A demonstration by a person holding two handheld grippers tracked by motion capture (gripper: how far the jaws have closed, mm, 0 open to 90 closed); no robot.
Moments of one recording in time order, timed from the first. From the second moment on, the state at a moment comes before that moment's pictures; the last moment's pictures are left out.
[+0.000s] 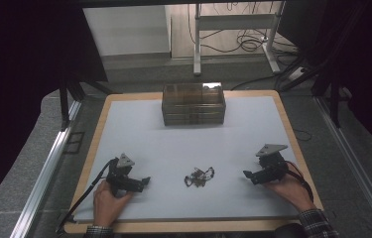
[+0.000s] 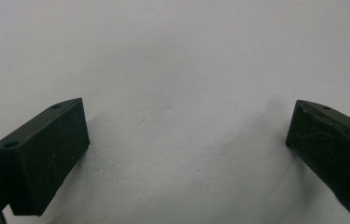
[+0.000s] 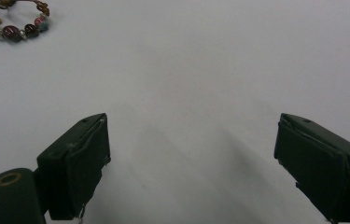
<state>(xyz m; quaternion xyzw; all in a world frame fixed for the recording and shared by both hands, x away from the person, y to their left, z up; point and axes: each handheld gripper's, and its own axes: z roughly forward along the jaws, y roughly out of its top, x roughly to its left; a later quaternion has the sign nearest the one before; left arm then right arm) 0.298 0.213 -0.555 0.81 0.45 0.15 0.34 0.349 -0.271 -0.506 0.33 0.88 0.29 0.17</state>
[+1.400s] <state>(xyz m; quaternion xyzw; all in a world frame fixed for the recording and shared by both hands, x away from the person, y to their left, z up) 0.298 0.213 -0.555 0.81 0.45 0.15 0.34 0.369 -0.204 -0.494 0.21 0.91 0.20 0.30</state>
